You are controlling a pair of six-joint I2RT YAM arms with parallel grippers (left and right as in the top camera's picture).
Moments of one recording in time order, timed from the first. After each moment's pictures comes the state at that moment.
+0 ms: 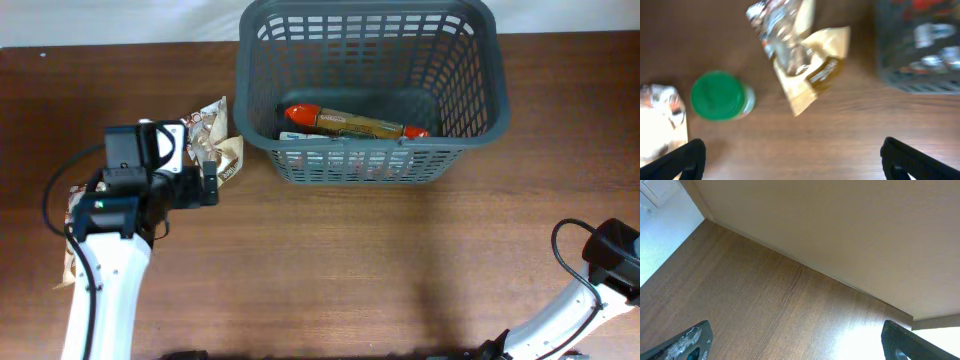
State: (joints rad) left arm 0.06 1.27 1.14 -0.87 0.02 0.03; right arm -0.63 2.15 3.05 -1.69 0.41 0.28
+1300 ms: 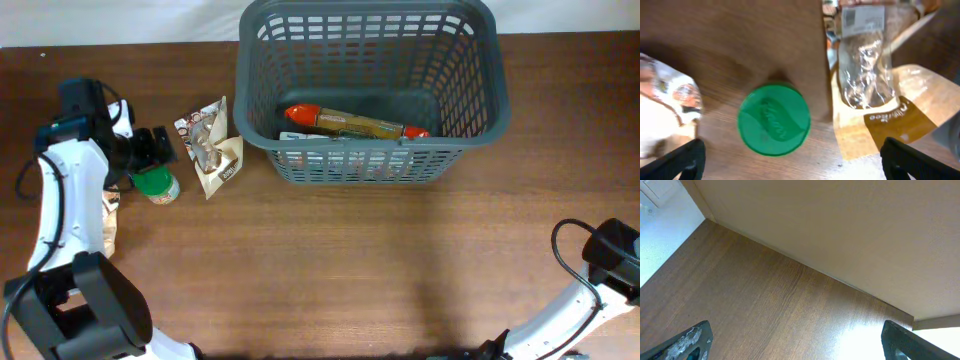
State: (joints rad) left arm 0.29 1.76 1.48 -0.97 0.09 -0.07; right arm -0.63 2.15 3.05 -1.69 0.41 0.28
